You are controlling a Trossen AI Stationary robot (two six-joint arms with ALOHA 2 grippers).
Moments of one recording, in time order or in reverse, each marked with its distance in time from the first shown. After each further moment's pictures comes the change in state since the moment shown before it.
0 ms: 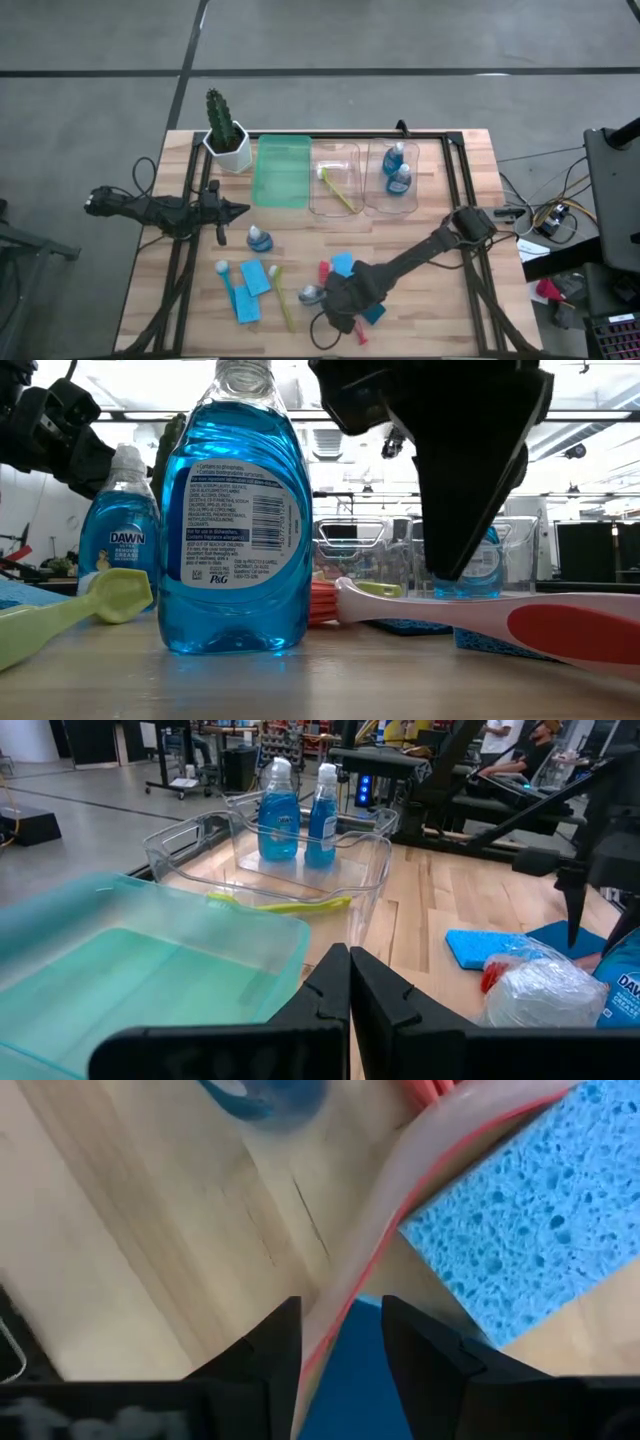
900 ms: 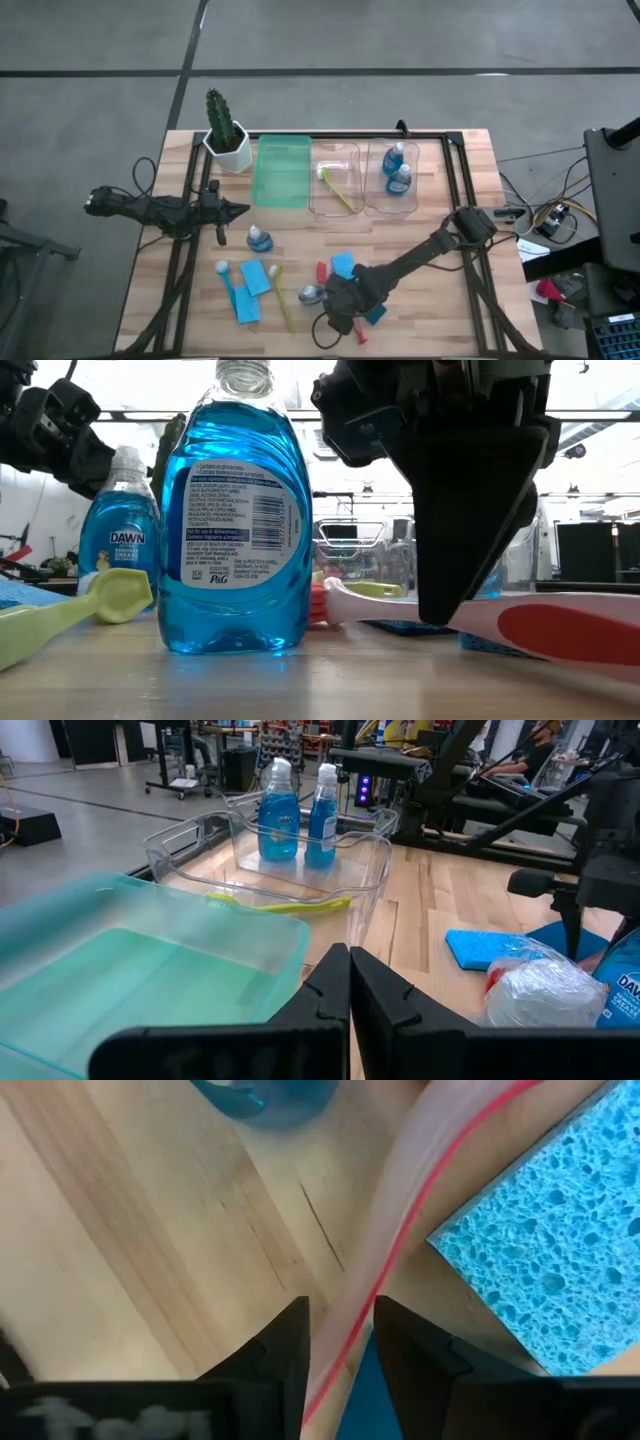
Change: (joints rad) left arm 0.000 0.000 0.000 0.000 0.000 0.000; right arm 0.010 -0.002 -0.104 0.162 0.000 0.048
